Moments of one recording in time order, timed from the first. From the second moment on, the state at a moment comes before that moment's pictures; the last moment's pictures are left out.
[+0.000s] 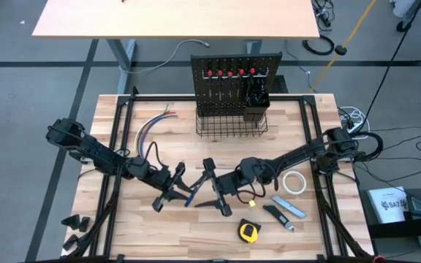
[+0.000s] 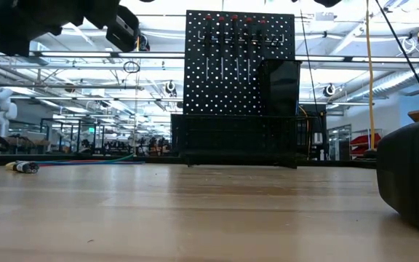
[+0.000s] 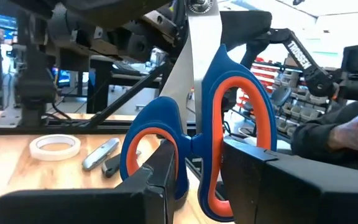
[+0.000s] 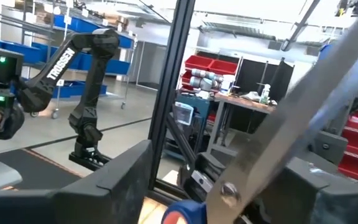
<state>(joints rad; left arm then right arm) -0.35 1.40 0.36 1.16 0.14 -0.18 0.26 1.83 1.15 0.90 -0.16 -0.18</state>
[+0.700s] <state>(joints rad) -0.35 1.42 0.37 1.14 0.18 -0.24 0.23 1.83 1.15 0.89 -0.27 -0.11</state>
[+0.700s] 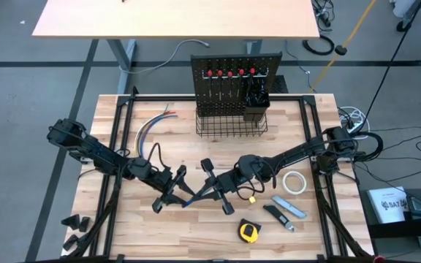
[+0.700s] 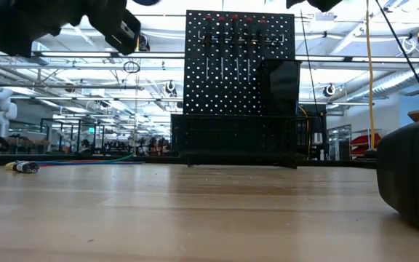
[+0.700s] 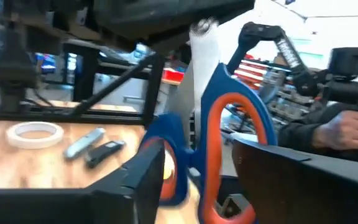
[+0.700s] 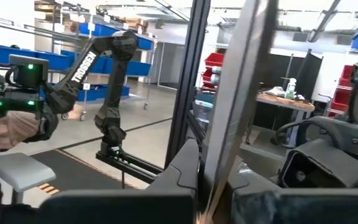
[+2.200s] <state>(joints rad) -0.35 1.42 0.48 0.89 0.43 -0.16 0.19 1.96 1.29 0.90 -0.41 -0.04</state>
